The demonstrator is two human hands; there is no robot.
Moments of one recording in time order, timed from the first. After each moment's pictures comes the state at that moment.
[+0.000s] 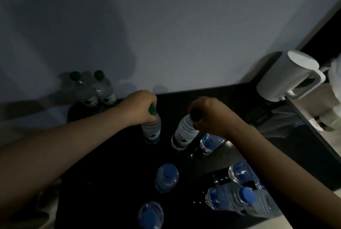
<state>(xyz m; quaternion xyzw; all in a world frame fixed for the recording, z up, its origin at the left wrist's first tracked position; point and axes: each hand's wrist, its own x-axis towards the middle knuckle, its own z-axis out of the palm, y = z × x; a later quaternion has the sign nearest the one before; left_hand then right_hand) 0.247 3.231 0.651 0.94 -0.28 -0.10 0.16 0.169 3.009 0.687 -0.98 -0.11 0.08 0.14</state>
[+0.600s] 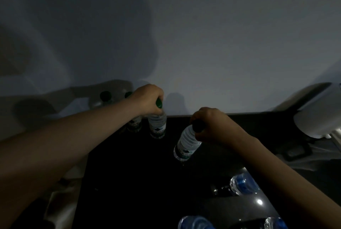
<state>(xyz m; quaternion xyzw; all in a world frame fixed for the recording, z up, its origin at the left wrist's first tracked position) 0.380 3.296 0.642 0.96 -0.23 -0.07 0.16 0.287 3.080 0.671 -0.97 -0.16 0.11 0.13</state>
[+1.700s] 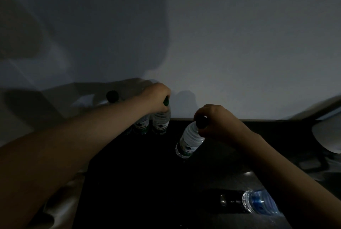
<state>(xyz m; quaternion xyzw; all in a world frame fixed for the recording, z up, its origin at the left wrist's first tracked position) 0.421 3.305 0.624 0.97 -0.21 -0.11 0.11 0.348 3.103 0.645 -0.97 -0.16 0.12 0.11</state>
